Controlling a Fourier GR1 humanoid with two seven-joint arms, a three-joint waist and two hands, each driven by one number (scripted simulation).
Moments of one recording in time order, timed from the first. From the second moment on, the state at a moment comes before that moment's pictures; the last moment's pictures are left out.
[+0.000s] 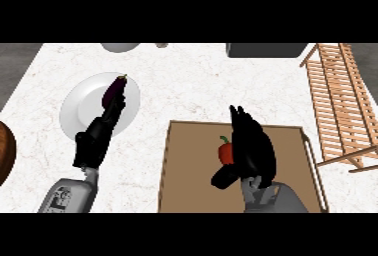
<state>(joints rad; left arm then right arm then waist) -0.18 0.16 -0.13 -1.45 -0.05 0.08 0.04 -0.29 -0.02 0.47 -1.69 0.89 0.18 1.02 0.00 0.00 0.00</state>
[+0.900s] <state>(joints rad) -0.17 0.12 -0.08 -1.46 -0.10 0.04 0.05 -0.27 0.00 0.42 -1.56 0.93 0.16 0.96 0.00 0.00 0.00</state>
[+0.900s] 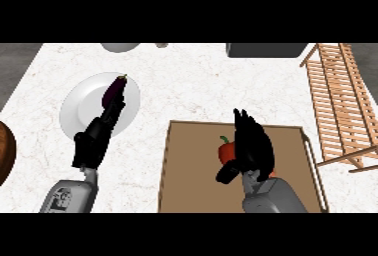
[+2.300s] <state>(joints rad) -0.16 0.08 -0.05 -1.44 -0.14 0.01 0.01 -0.16 -0.29 0.66 -1.59 0.88 0.27 0.33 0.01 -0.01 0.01</state>
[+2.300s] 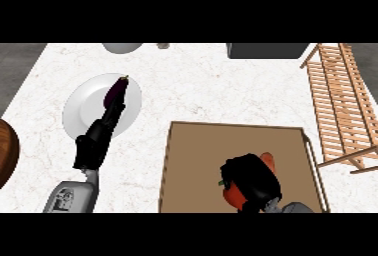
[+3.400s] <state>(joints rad) -0.12 0.11 0.01 -1.45 -0.12 0.03 0.01 0.02 -0.95 0.27 -1.79 0.20 0.36 -0.77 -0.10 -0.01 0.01</state>
